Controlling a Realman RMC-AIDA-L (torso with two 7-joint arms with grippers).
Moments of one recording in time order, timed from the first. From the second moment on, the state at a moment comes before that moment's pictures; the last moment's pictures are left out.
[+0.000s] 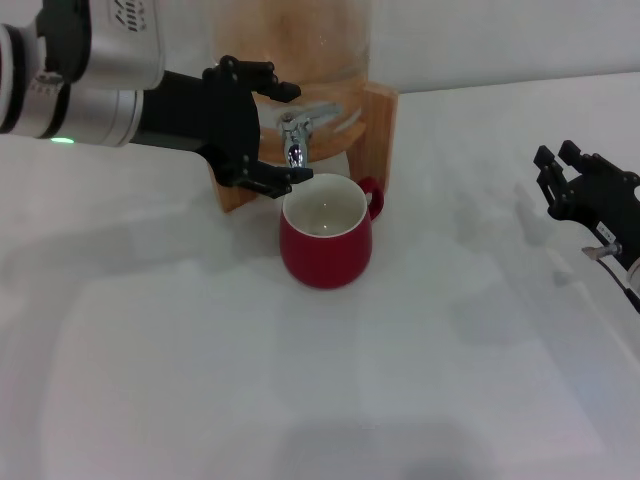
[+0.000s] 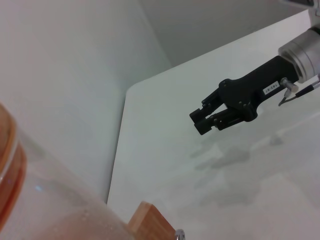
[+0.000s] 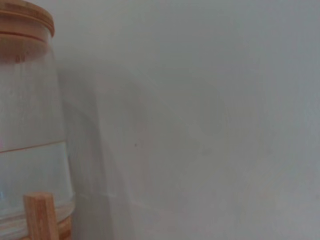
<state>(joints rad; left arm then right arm) -0.81 -2.06 1.25 1.07 2.09 1.30 -1.42 0.52 2.03 -0.82 0.17 -0.69 -1.28 0.37</state>
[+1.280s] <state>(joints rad) -0.89 -2.06 1.23 0.91 2.09 1.22 -1.29 0.53 2.03 -0.82 0.17 -0.70 -1.30 0.37</state>
